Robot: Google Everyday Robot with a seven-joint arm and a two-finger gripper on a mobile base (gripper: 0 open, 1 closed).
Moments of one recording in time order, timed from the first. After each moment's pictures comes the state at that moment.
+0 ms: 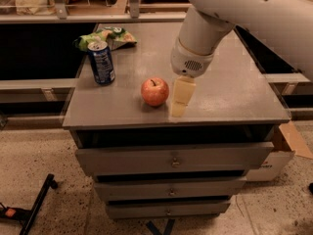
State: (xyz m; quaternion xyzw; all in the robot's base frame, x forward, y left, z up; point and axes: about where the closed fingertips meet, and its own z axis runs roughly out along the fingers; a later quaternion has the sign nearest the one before) arm 0.545 -0.051 0.866 -0.68 0.72 0.05 0.13
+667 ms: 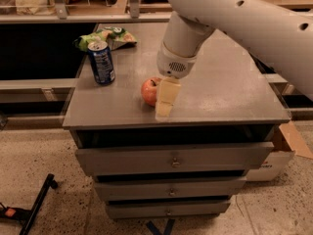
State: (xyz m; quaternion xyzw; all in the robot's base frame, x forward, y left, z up) arm 0.560 -0.020 0.851 -0.69 0.71 0.07 0.13
